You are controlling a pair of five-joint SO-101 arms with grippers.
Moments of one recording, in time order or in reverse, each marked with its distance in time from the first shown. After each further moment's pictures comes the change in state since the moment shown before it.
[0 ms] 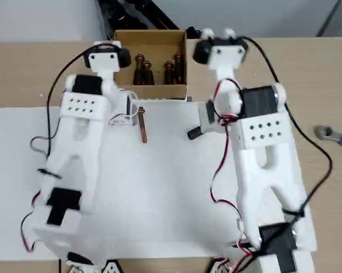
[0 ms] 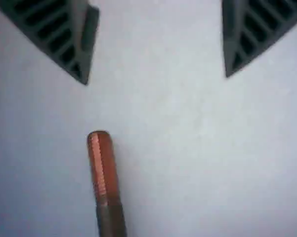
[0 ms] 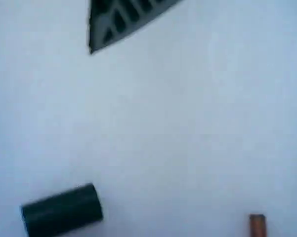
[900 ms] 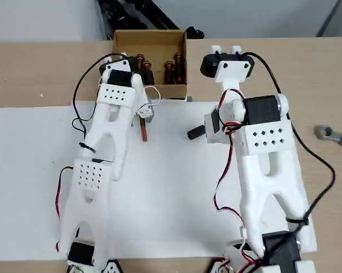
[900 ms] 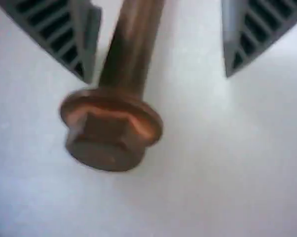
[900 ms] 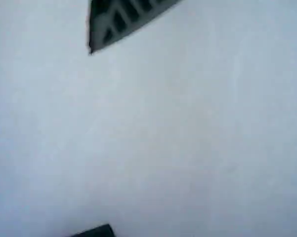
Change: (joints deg) left arm 2.5 48.0 -47.3 6.9 18.5; right arm 1.3 -3.6 8.3 -1.8 0.0
